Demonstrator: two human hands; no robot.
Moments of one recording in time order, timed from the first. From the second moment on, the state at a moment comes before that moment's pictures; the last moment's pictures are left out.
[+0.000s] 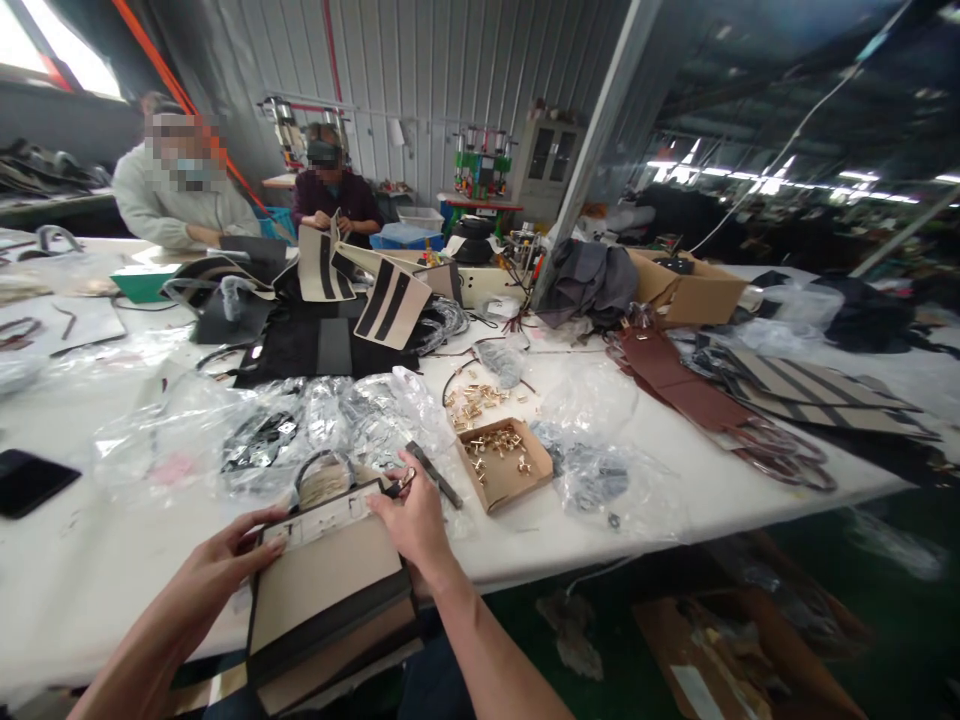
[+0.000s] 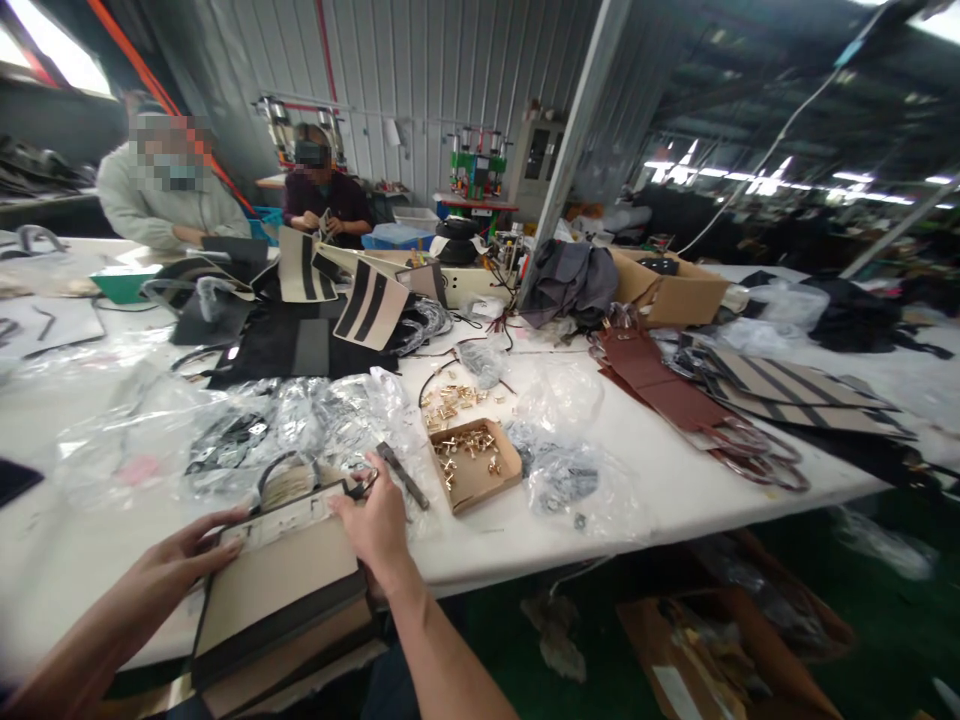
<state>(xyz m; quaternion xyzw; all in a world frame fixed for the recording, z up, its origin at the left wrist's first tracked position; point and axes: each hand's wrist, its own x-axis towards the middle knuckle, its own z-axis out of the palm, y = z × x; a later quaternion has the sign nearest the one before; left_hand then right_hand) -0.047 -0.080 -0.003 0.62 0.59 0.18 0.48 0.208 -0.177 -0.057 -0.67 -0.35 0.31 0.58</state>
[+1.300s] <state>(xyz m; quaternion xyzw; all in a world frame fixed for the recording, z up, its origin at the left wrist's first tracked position) -0.064 -0.074 -0.065 0.58 0.53 0.28 0.56 0.150 -0.008 0.030 -0.67 -0.70 0.10 0.22</state>
